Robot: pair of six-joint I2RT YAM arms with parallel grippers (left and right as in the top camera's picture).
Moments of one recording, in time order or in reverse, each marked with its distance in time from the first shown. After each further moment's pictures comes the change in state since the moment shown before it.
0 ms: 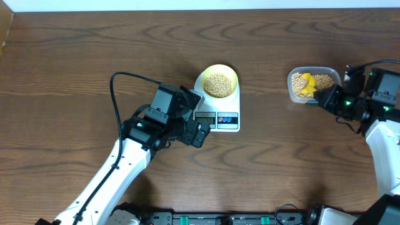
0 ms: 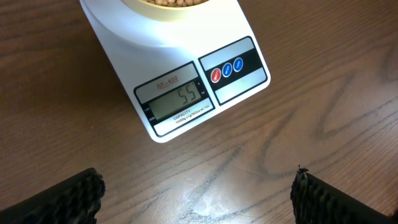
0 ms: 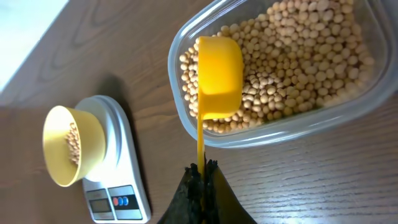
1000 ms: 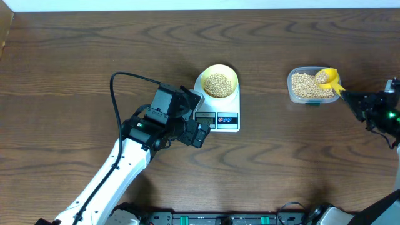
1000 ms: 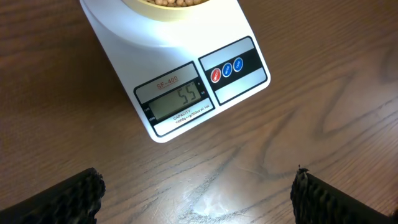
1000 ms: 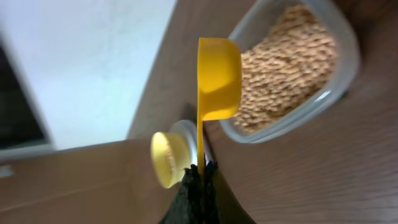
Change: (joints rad) left arm 0.000 0.000 0.000 0.000 0.000 0.000; right arm -0.354 0.000 0.000 -0.026 -0.468 0.129
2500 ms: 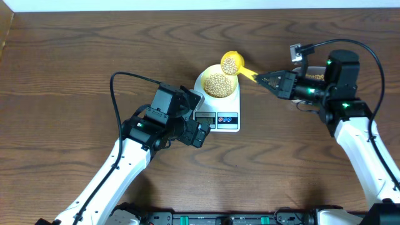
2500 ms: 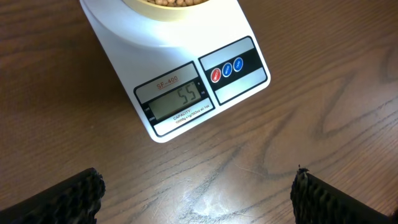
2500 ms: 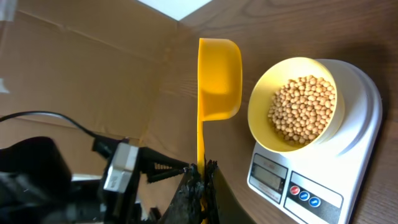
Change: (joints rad) left arm 0.000 0.000 0.000 0.000 0.000 0.000; right arm 0.699 0.000 -0.002 0.457 -0.009 0.141
